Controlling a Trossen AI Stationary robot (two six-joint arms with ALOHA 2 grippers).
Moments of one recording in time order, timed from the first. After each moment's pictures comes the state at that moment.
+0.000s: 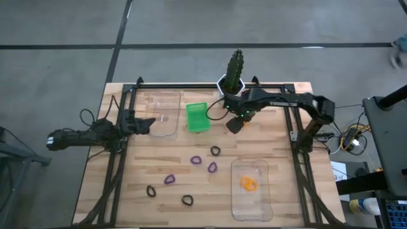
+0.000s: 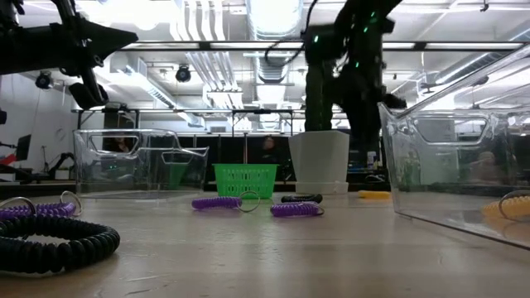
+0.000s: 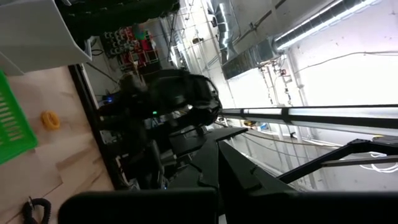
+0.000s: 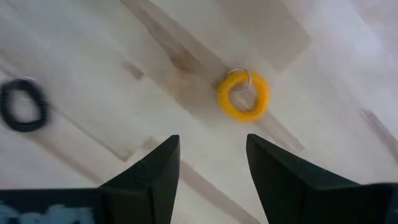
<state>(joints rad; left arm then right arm) 0.02 0.10 0.03 0.34 -0.23 -1.24 -0.29 1.72 1.32 -1.11 0.05 0.53</state>
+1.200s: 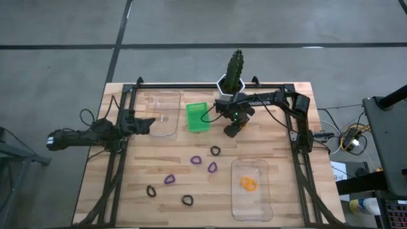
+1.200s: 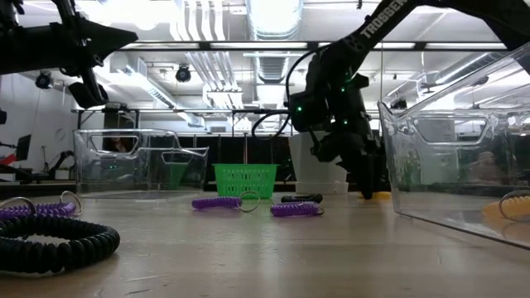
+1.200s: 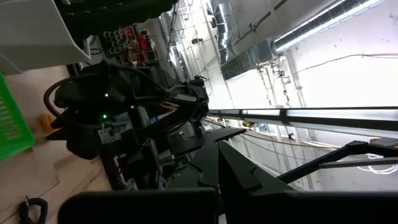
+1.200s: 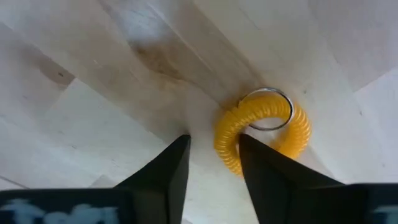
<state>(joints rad) 0.02 0.10 0.03 0.35 -0.23 -1.24 -0.36 2.03 1.33 -1.06 -0.06 0.39</state>
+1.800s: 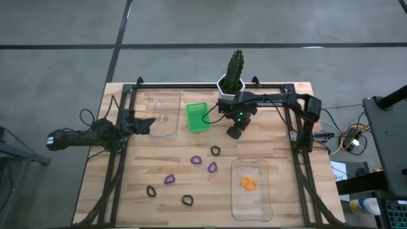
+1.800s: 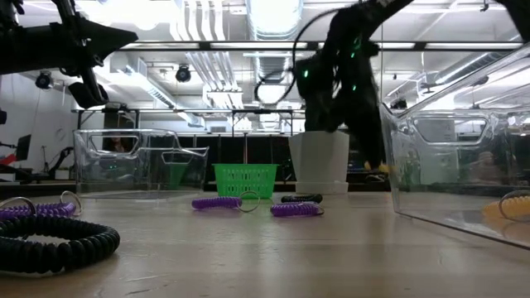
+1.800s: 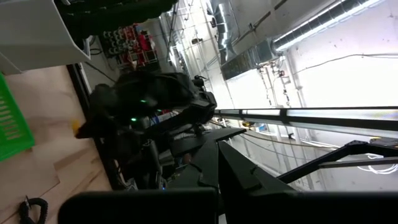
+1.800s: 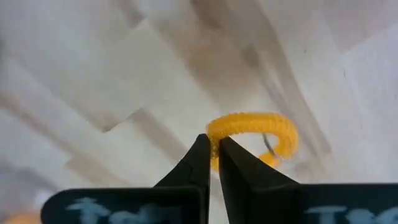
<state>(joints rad) 0.02 0.10 0.03 0.35 -0.23 -1.24 -0.30 1.85 1.35 -1.18 -0.08 0.36</state>
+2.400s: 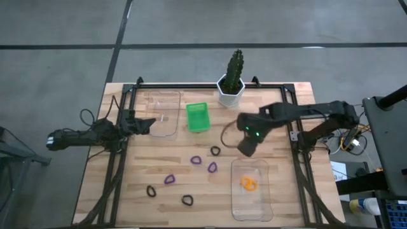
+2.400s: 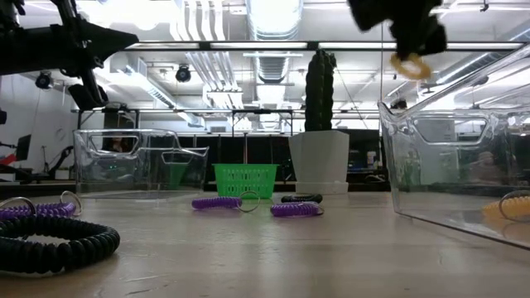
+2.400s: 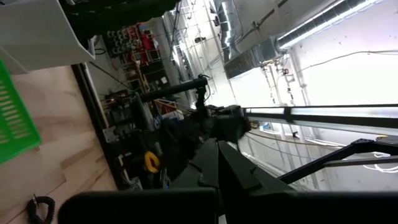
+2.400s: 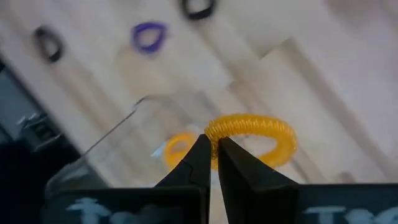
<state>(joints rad) 0.02 0.10 0.03 0.33 -0.23 -1.24 0.06 1.43 1.35 -1.18 -0.19 0.81</state>
